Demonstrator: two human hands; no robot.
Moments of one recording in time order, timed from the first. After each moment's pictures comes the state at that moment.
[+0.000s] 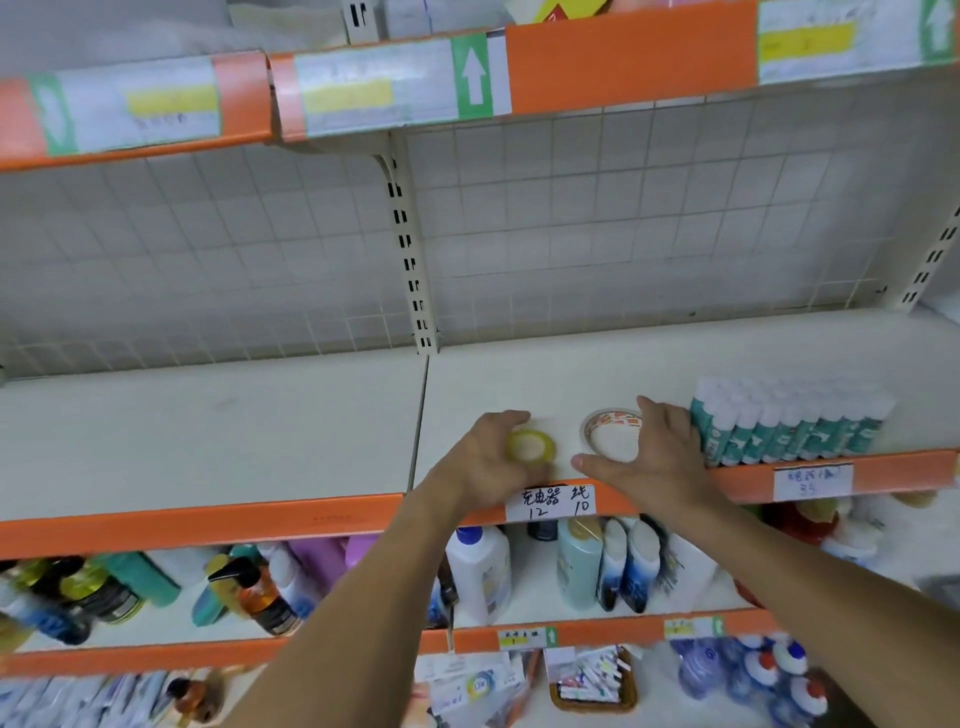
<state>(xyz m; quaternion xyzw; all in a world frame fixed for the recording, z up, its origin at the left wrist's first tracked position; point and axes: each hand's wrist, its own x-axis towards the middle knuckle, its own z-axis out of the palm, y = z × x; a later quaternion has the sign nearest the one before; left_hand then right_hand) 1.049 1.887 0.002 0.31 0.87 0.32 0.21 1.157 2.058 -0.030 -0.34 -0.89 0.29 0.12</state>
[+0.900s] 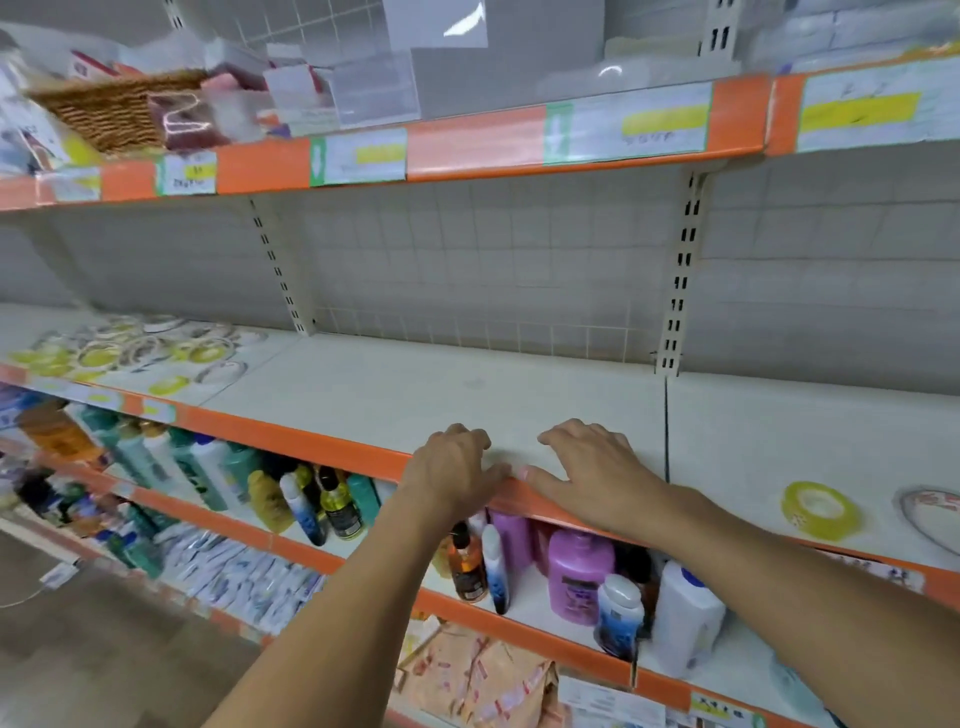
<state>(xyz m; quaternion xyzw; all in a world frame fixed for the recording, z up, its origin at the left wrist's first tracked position) 0.977 1.621 0.021 0.14 0.99 0.09 0.02 1.023 1.799 0.024 0.08 -0.98 0.15 0.00</state>
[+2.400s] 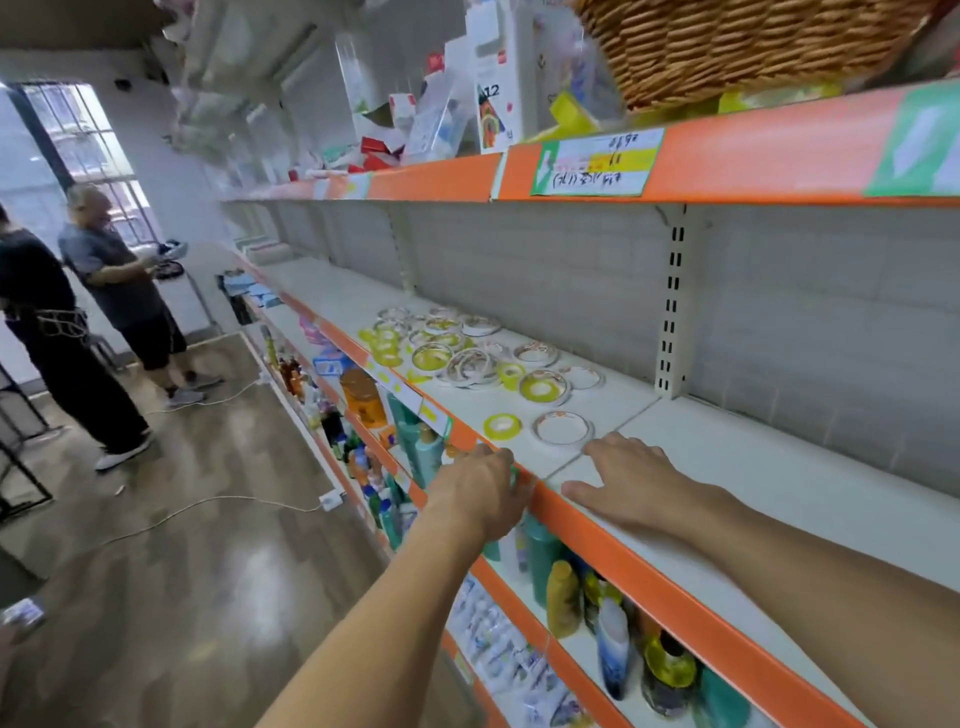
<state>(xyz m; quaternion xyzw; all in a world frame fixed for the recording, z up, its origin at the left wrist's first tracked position) 0.758 1.170 0.029 -0.09 1.00 0.04 0.00 0.675 1.342 0.023 0.28 -0.95 0.08 -0.05</state>
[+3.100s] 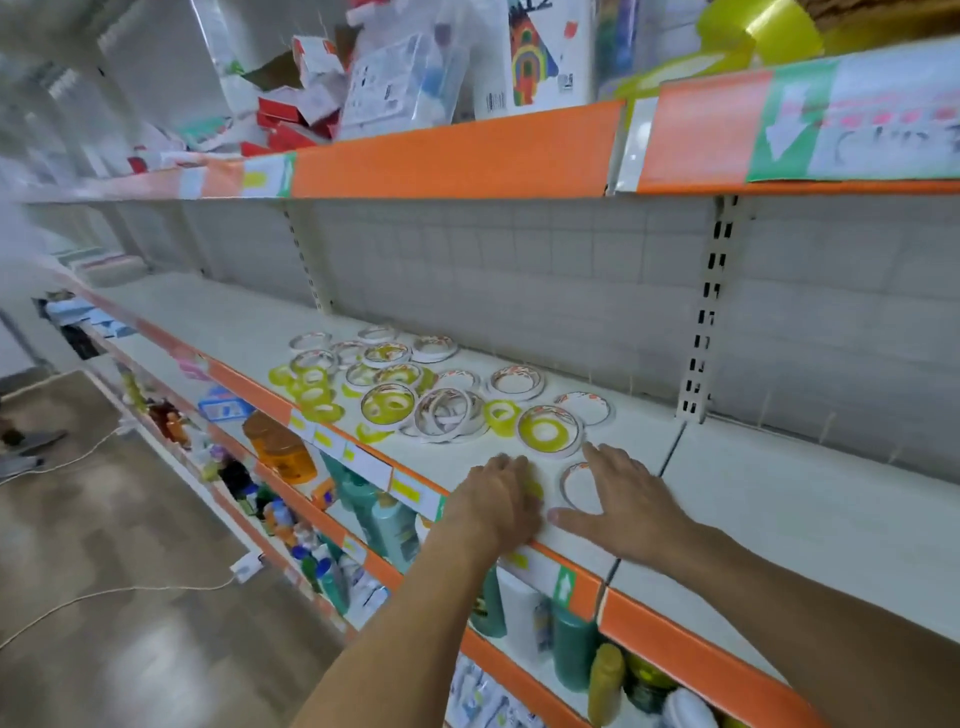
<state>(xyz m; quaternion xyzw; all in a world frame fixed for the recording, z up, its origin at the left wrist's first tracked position) 0.596 1.072 -0.006 0.04 0.99 0.08 0.08 0.585 1.247 -0.021 0.14 -0.97 0.17 -0.05</state>
